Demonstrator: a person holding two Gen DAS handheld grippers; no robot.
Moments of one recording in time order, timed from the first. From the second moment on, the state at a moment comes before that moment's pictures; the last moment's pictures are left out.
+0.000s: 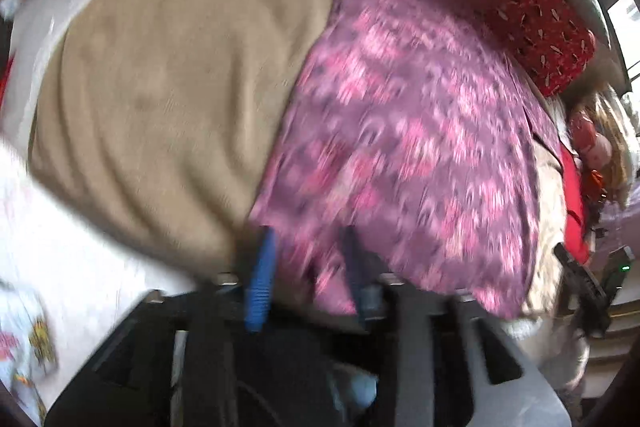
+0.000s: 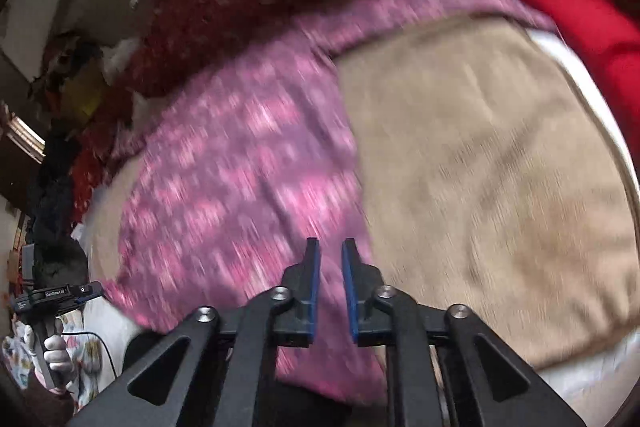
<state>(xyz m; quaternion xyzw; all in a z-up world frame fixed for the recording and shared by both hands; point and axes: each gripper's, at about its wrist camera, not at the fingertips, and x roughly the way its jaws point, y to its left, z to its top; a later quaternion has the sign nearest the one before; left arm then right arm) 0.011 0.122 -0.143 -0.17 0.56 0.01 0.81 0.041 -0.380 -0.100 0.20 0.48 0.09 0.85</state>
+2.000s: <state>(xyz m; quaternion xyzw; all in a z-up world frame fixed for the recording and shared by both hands) 0.251 0.053 -0.118 -0.18 0.59 -0.11 0.78 0.330 -0.265 -0.082 0.31 0.39 0.17 0.85</state>
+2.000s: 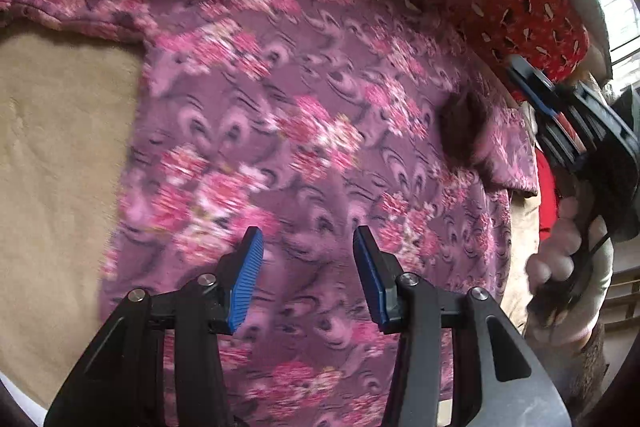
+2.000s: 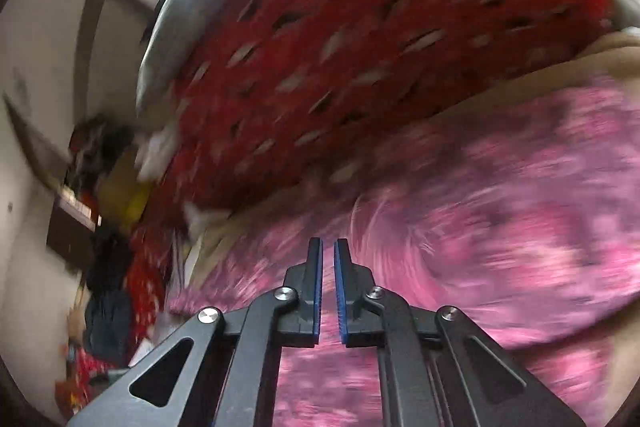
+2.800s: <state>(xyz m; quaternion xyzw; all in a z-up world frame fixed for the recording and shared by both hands) 0.326 -0.110 -0.139 -0.27 0.64 -0.15 0.71 0.221 -0.356 -0.181 0.36 0.40 0.17 0.82</state>
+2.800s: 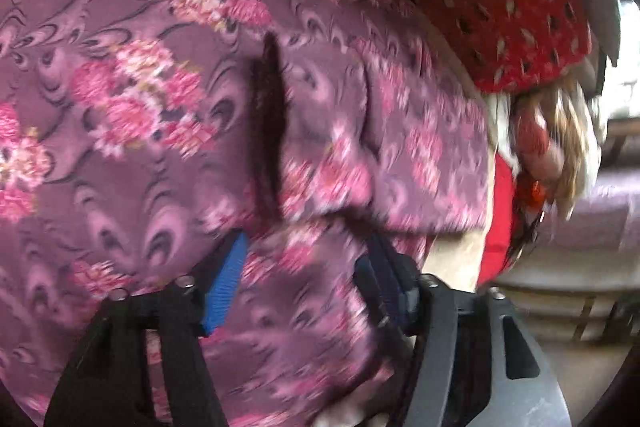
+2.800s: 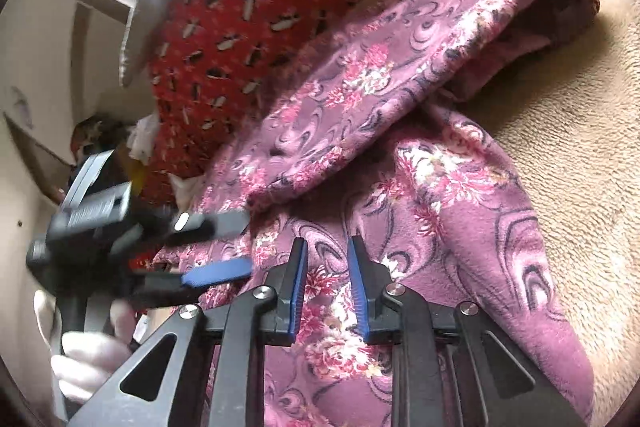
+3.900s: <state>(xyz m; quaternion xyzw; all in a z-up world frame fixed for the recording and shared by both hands) 0.333 0.091 -0.139 -0.25 0.56 0.01 0.79 0.267 -0.369 -0.171 0.50 0.38 0.08 0.78</state>
